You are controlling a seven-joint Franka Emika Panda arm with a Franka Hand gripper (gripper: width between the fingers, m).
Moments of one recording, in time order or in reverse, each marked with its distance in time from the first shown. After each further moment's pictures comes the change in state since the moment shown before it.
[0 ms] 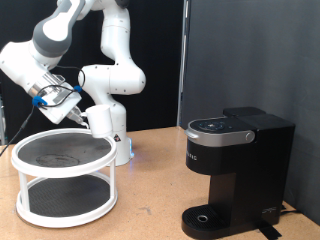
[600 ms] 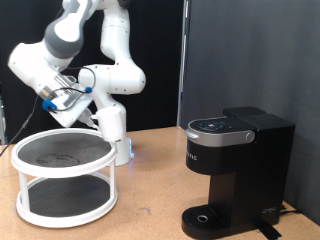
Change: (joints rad) arm 0.037 -0.003 0.128 -0.070 0.158 0.144 0.131
